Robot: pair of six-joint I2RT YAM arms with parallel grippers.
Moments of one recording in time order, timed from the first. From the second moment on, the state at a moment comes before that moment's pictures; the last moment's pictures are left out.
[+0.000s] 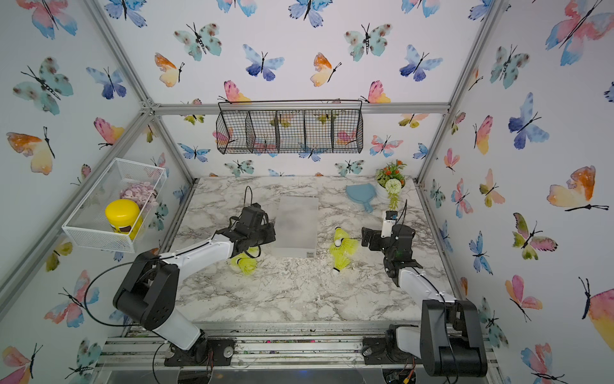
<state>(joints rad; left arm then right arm) -0.53 1.58 0.95 -0.18 -0.01 -0.65 0.03 1.26 0.50 0.29 -0.21 0.15</state>
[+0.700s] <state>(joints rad) -0.67 1.42 0.67 -0.09 -0.07 -0.75 0.03 1.15 0.50 0.09 -0.30 0.23</state>
